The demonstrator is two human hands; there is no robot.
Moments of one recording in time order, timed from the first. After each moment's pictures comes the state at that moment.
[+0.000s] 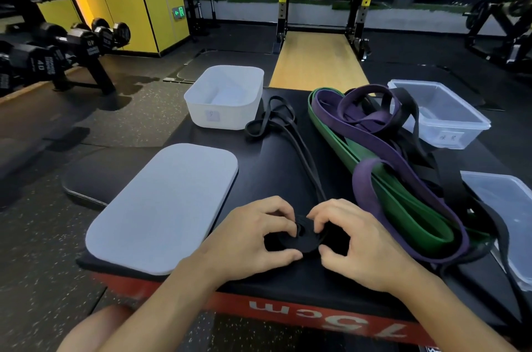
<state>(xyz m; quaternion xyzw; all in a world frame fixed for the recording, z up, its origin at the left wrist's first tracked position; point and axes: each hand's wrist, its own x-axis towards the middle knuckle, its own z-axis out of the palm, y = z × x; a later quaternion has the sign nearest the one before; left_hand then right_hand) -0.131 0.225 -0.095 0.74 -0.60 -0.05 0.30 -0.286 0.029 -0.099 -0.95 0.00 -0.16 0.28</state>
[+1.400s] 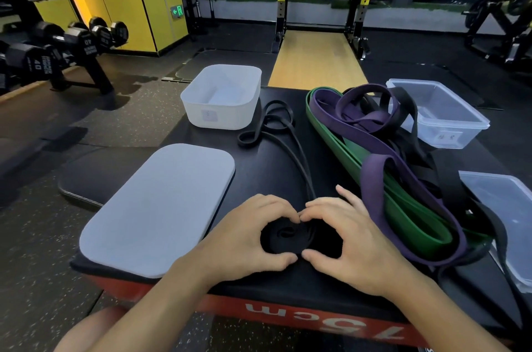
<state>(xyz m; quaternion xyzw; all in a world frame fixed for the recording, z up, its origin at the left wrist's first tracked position) -0.130 0.223 -0.092 0.74 -0.58 -0.11 0.32 -0.282 0.031 -0.100 -0.96 0.00 -0.18 0.21</state>
